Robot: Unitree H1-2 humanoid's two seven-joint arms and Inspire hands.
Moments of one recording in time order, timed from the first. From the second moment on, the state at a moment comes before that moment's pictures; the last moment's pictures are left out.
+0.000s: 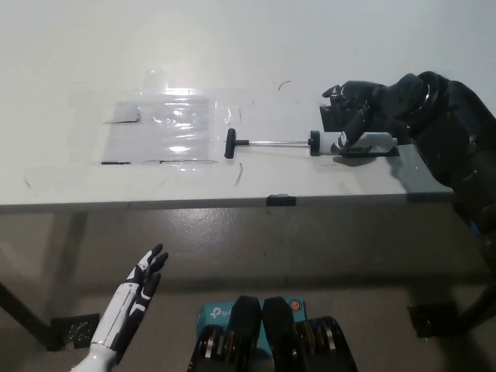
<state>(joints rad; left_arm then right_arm) 0.02 0.20 -0.11 0.01 0.13 -0.12 -0.08 -1.22 -0.23 0.44 1.18 -0.40 0.16 0.48</state>
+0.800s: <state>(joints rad) 0.02 0.21 -0.10 0.01 0.13 -0.12 -0.08 -1.24 -0.23 0.49 1.29 -0.44 0.11 0.47</state>
